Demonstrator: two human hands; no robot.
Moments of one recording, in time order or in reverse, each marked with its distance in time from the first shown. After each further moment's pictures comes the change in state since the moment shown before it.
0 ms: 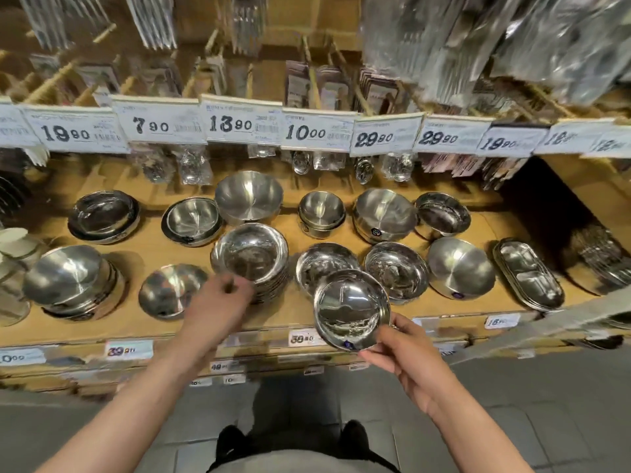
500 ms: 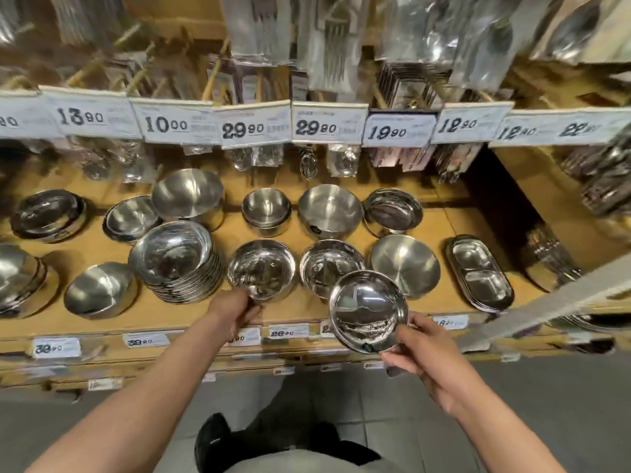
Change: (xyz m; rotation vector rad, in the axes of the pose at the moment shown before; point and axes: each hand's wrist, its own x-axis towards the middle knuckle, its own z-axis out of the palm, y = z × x) left_hand 0.047 -0.002 0.170 -0.571 -0.112 -0.489; right_hand 0.002 -0.050 -0.155 -0.089 0.062 -0.041
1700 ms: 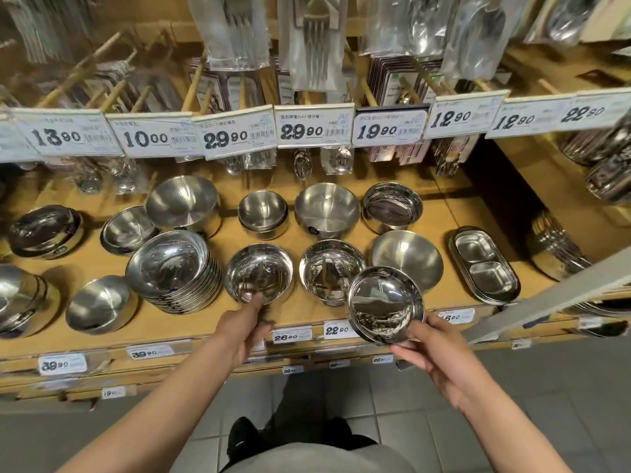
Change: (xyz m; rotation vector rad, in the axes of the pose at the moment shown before) left_hand -0.024 -0.013 0.012 0.000 0.020 -0.070; right_hand 0.021 0.006 -0.015 0.187 0.056 0.086
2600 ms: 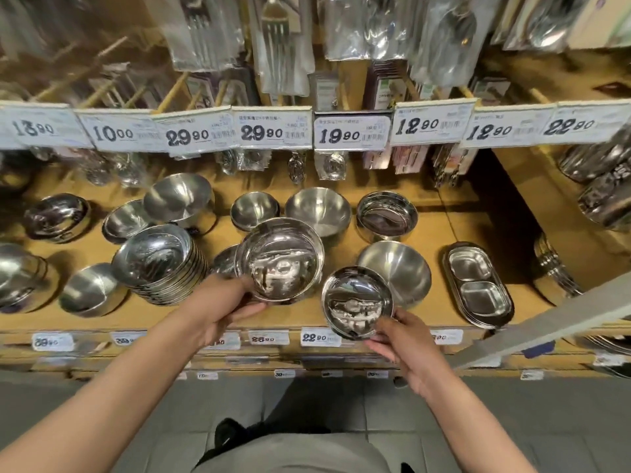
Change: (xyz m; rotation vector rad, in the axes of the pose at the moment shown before) left_hand -0.085 0.043 0.046 0.057 -0.095 0.178; right_hand 0.047 -0.013 -0.010 -0.115 -0.093 -0.050
